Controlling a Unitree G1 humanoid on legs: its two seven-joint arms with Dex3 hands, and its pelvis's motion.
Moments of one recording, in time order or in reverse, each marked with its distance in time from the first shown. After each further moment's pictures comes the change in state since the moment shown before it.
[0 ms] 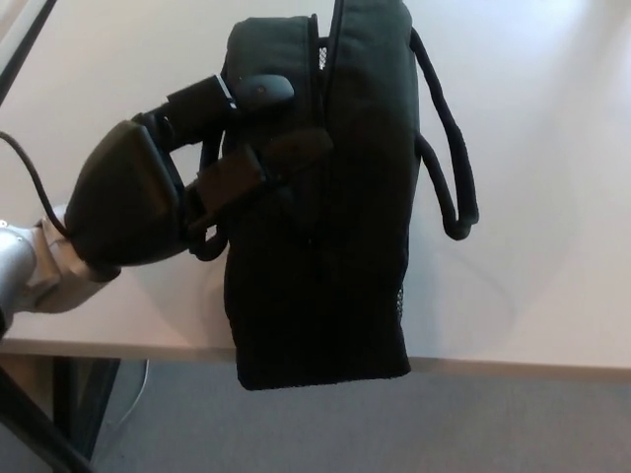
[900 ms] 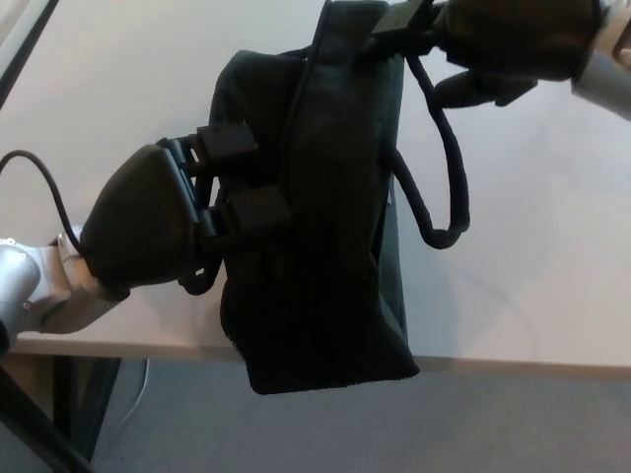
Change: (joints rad) left_arm 0.048 -0.001 0.032 -0.044 -0.056 -0.098 -0.164; right_arm 0.168 0.036 0.122 -0.087 -0.015 -0.006 -0.056
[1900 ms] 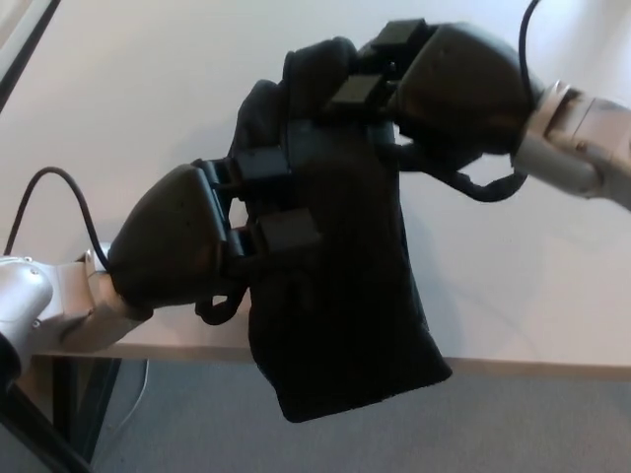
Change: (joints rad) left_arm 0.093 -0.017 0.112 -0.168 -0.059 -0.078 -0.194; right_arm 0.122 0.112 0.083 0.009 -0.019 0.130 -0.091
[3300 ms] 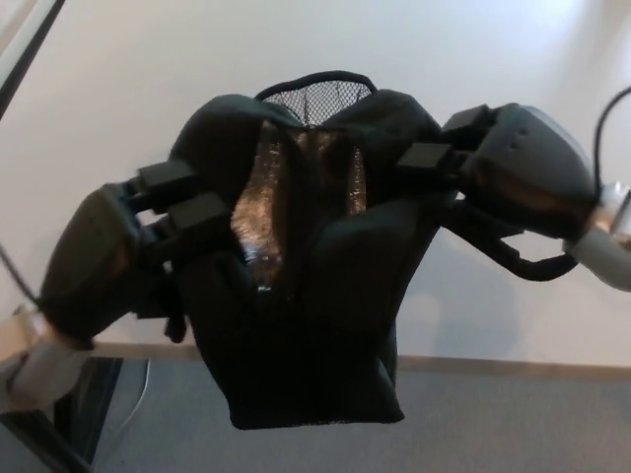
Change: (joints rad) left_arm 0.230 -0.014 0.312 0.138 -0.173 -0.127 -0.167; right_arm 0.243 -0.108 -0.090 -0.045 0.003 -0.133 -0.334
